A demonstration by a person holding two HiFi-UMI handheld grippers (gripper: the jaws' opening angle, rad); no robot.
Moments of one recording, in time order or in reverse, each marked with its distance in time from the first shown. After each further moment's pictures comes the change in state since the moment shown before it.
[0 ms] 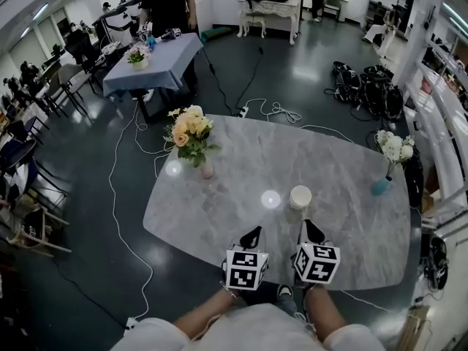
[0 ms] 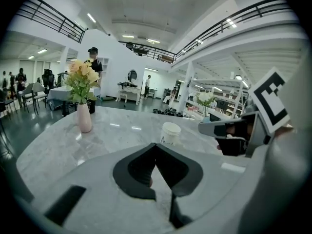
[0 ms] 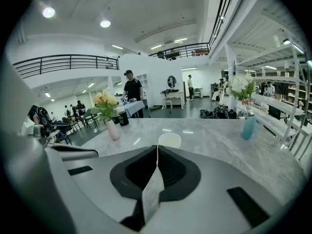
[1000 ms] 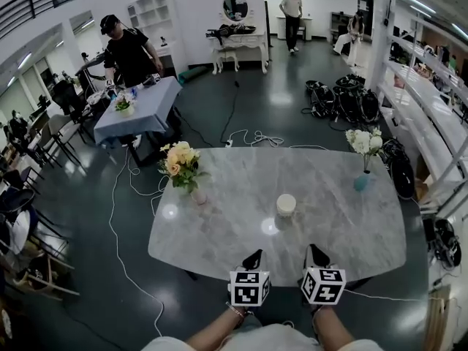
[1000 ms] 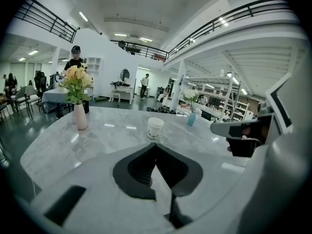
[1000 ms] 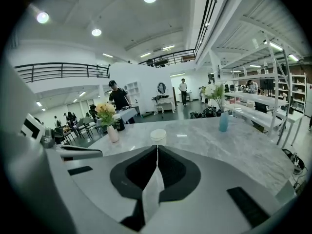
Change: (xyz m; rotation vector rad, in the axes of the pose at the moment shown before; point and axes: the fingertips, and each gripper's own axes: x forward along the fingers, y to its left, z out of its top) left arm -0.047 -0.047 -0.020 0.052 0.019 -0.065; right arm -0.105 -0.019 -0.029 0.096 -0.077 -0.086
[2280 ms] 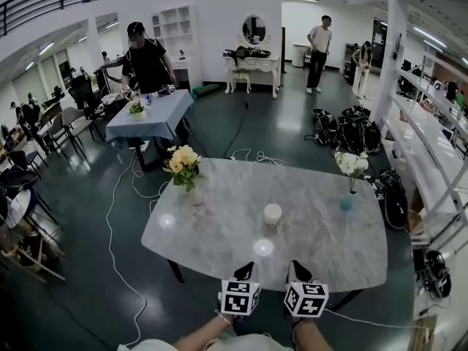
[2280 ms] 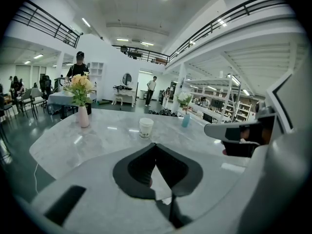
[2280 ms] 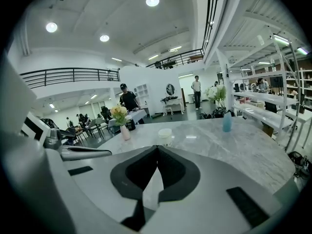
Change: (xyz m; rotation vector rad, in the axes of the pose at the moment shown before) left arm -0.039 -0.062 -0.021 0.001 -0.050 0.038; right arm -0.059 -0.004 -0.015 -0.022 -0.026 0.123
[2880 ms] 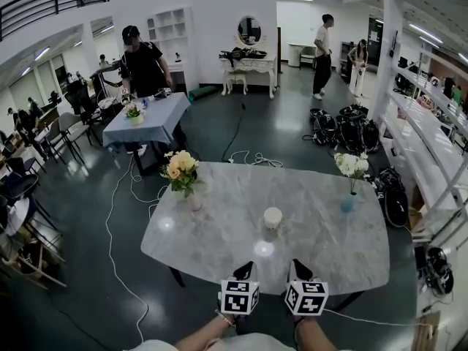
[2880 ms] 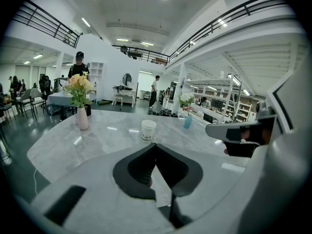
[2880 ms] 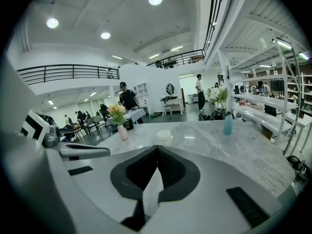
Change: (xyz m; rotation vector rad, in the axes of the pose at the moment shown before) left arm 0.014 0.013 0.010 -0.003 0.000 0.000; right arm 0.018 -0.003 0.009 -0.031 0.011 -0.017
